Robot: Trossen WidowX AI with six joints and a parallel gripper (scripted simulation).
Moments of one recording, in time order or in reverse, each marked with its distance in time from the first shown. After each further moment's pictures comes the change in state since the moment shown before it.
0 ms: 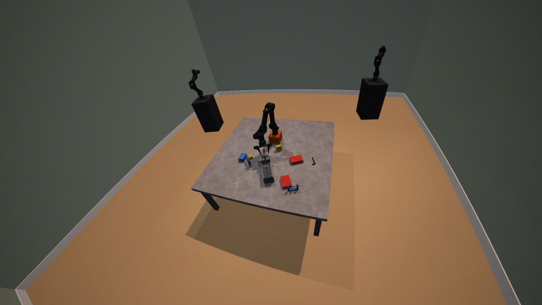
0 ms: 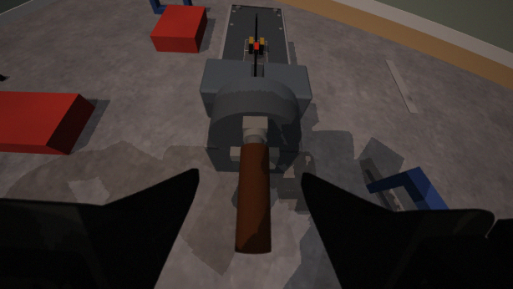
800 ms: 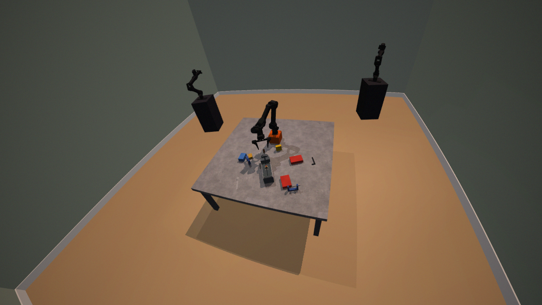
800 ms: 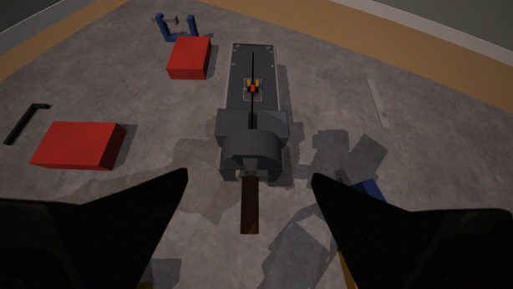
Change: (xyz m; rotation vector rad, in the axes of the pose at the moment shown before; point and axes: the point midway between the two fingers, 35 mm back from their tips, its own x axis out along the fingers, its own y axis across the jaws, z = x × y) arm -0.053 0.000 0.053 0.020 0.018 0.004
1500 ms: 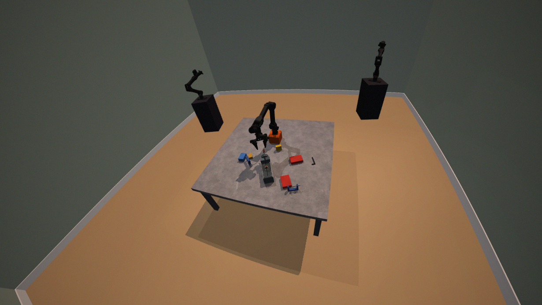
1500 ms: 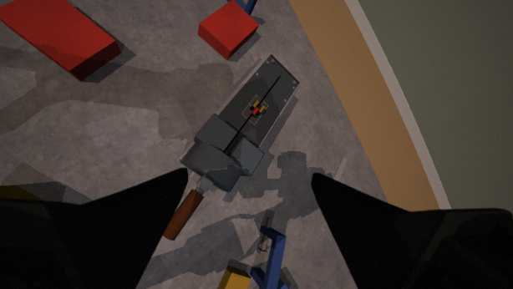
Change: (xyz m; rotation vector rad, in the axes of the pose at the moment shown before) arm -0.002 -0.010 0.063 -0.672 0.131 0.038
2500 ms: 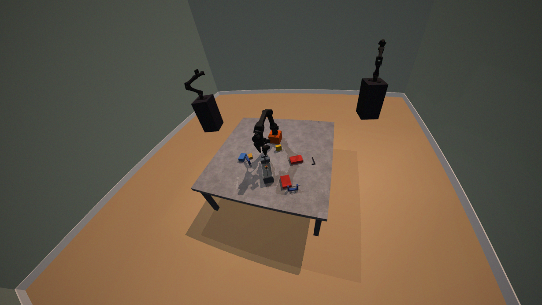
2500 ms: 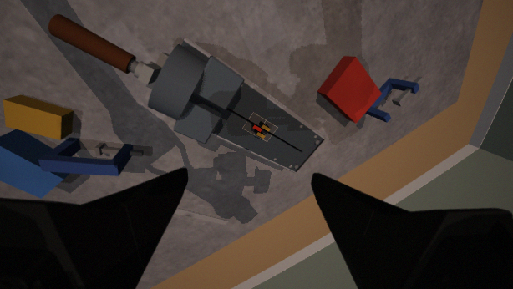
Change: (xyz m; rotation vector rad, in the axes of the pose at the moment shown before) arm 0.045 -0.038 0.062 -1.447 0.125 0.324
